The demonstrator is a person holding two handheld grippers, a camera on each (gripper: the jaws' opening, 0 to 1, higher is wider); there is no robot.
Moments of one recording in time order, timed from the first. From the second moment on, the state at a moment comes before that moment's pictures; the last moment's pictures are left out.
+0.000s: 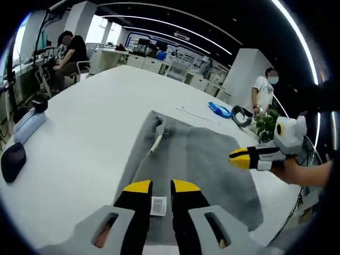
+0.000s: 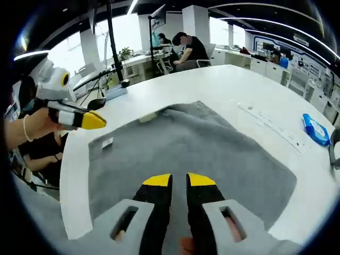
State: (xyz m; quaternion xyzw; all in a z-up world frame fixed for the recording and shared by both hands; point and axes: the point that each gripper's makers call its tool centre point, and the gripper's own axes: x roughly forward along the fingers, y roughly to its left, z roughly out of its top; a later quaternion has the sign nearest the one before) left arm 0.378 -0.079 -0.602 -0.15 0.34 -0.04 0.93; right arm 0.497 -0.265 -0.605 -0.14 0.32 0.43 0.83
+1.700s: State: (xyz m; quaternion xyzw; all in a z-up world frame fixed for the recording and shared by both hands) left arm 0.364 -0.100 -0.657 0.03 0.49 -0.10 0.86; right arm 0.533 -0.381 -0.660 -0.24 0.42 0.32 0.81
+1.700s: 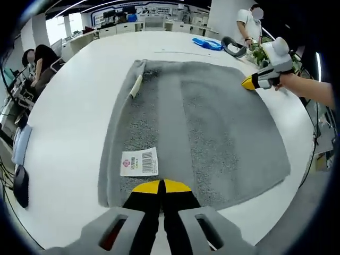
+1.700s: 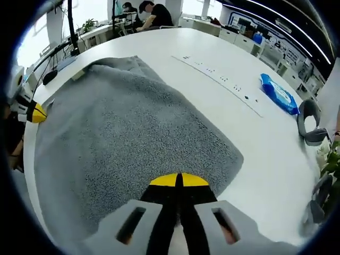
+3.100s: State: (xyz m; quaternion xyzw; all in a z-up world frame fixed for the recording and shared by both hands) left arm 0.384 -0.142 -0.659 0.21 0.54 -0.25 0.77; right arm 0.457 -0.455 -0.661 -0.17 0.45 0.28 0.83
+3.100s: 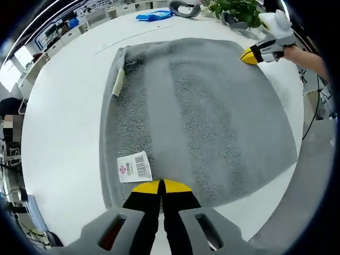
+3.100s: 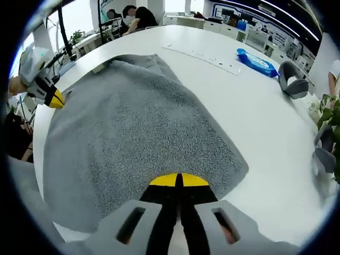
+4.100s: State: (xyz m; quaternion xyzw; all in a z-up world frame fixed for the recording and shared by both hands) left arm 0.400 -0.168 -0.661 0.27 0.54 -0.27 0.75; right arm 0.404 -0.483 -0.660 -0.13 0.45 0.24 0.85
